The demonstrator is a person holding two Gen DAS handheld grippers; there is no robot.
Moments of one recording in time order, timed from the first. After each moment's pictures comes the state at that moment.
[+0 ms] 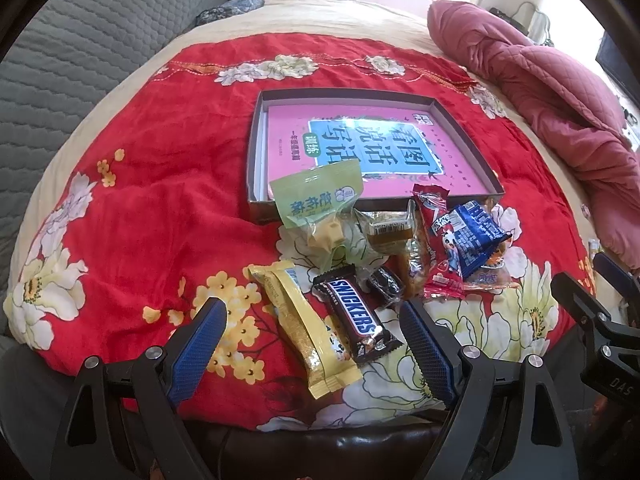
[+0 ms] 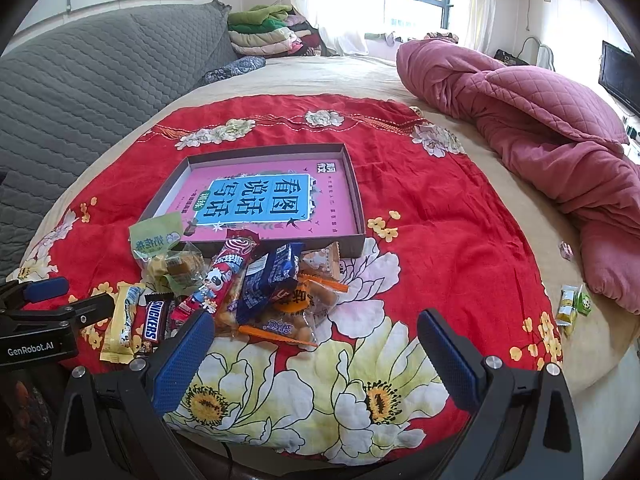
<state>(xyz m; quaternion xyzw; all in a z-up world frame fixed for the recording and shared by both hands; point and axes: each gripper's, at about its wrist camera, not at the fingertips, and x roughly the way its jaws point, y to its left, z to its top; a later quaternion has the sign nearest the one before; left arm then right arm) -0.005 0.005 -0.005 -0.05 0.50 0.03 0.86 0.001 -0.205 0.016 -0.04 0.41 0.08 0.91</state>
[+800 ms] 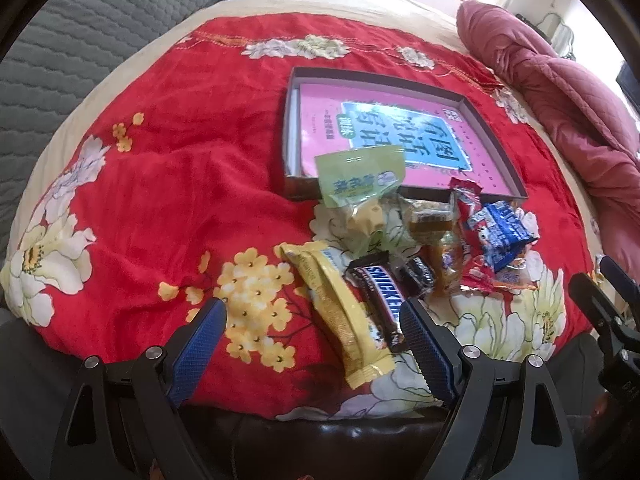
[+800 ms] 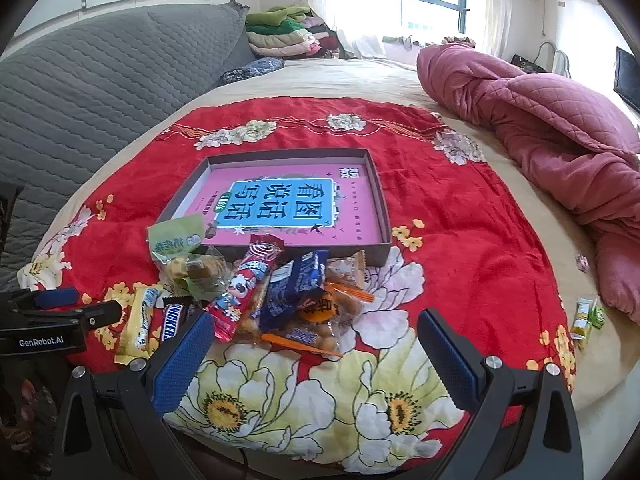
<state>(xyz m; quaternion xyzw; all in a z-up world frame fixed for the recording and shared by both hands) -0.006 0.037 -0.020 -0.09 0.53 0.06 0.84 0.007 -0.191 0.015 -0.04 0.41 0.11 0.90</state>
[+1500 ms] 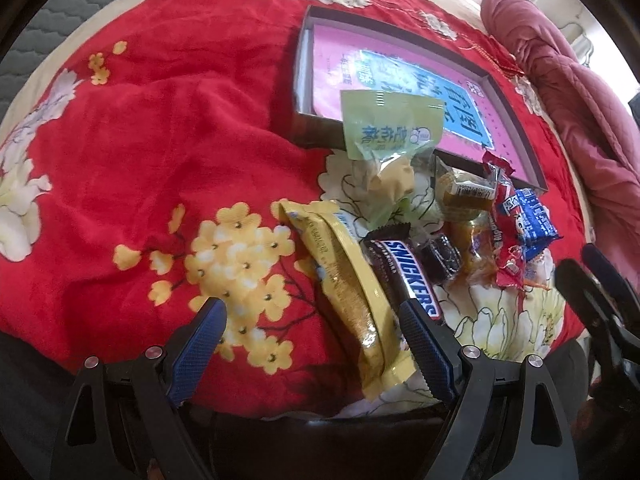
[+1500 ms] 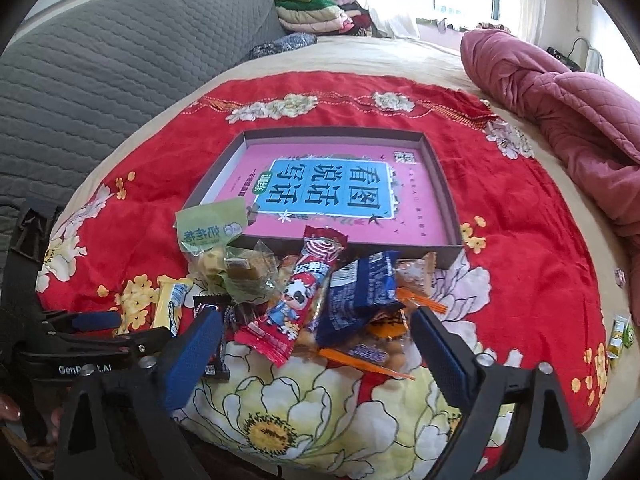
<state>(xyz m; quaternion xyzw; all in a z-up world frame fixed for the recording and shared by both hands) 0.010 0.050 -0.069 -0.16 0.59 0.03 0.79 0.033 -0.142 -0.006 -0.05 0.45 0.16 0.88</state>
